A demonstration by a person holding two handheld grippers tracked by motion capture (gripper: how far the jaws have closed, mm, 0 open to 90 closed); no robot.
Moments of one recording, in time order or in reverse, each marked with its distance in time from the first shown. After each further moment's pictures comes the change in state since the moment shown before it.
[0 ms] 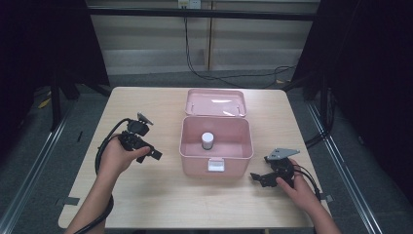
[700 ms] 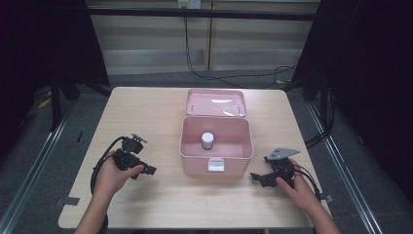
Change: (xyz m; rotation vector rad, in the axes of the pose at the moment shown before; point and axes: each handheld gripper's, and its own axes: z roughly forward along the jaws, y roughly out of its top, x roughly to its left) left arm 0.009 -0.050 0.029 -0.027 0.018 0.032; right arm 0.000 0.000 0.000 0.000 0.000 0.000
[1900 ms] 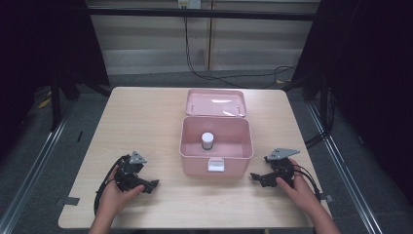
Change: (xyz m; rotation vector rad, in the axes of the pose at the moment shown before) left arm -0.004 -0.049 0.039 -0.227 0.071 0.141; right arm 0.000 0.000 0.000 0.000 0.000 0.000
